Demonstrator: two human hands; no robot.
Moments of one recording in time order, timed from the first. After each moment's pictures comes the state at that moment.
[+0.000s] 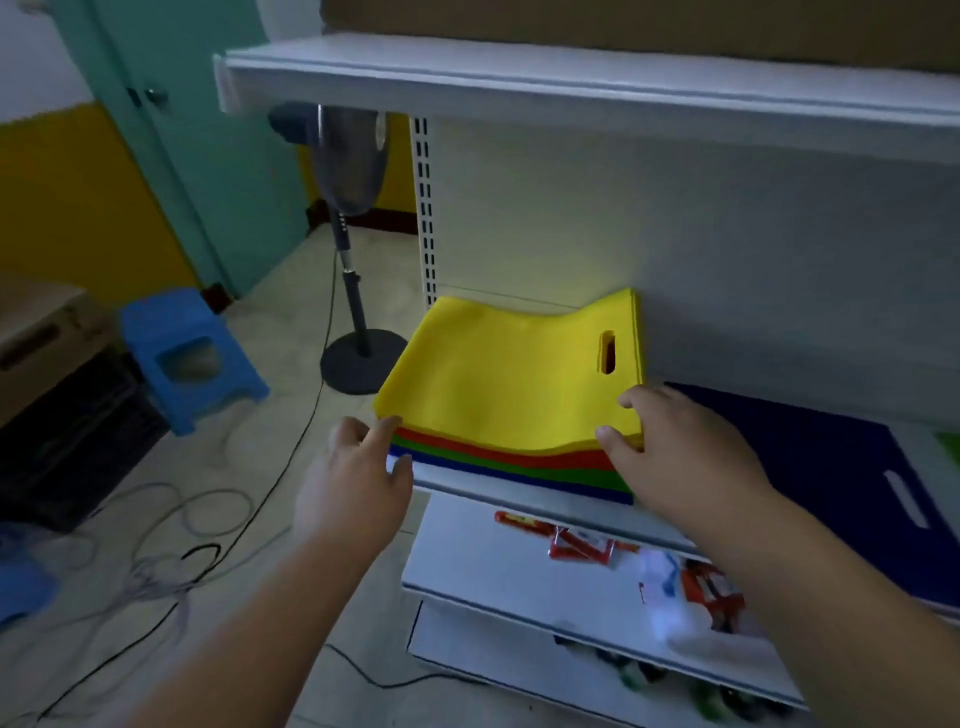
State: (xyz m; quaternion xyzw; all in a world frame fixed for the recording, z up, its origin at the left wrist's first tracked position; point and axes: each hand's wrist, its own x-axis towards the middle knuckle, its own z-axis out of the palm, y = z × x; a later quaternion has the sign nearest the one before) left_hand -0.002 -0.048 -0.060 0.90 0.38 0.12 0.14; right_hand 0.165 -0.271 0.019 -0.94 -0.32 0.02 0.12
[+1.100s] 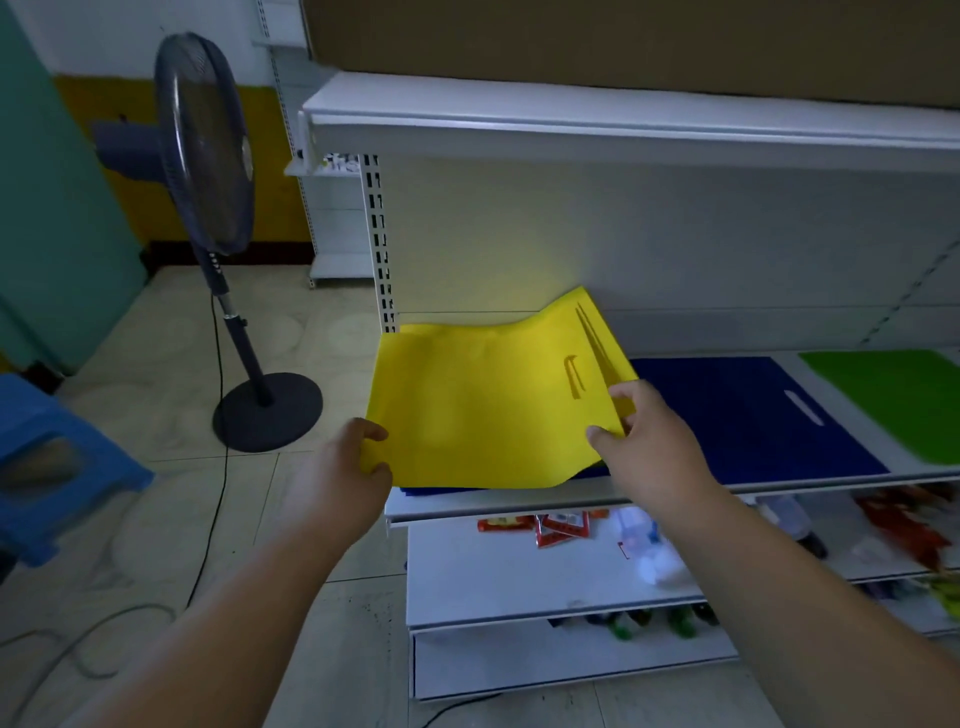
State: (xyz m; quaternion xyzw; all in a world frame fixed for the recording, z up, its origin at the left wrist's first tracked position) left_hand 0.002 0.060 -0.042 0.91 0.24 0.06 0.33; right_hand 0.101 -0.208 0.002 -0.93 -0.05 0.03 0.35
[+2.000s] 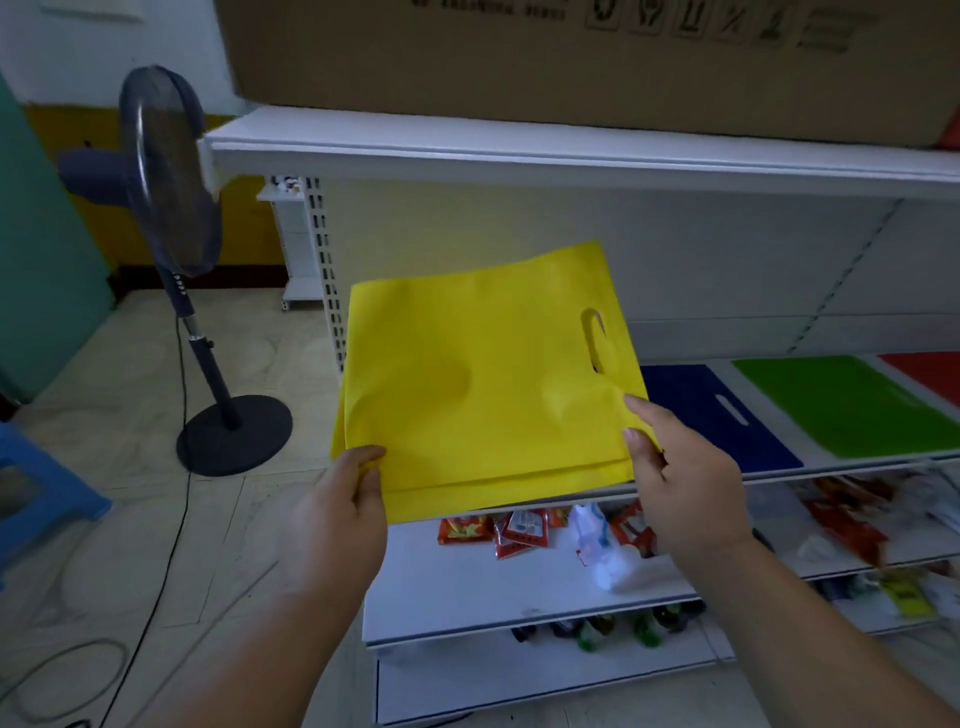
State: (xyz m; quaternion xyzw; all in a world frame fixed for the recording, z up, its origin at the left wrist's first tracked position) left_hand -0.018 -0.029 -0.049 0.87 0.23 0.24 0.36; right_hand 0.074 -0.308 -0.004 -0.92 -0.14 -0.20 0.32
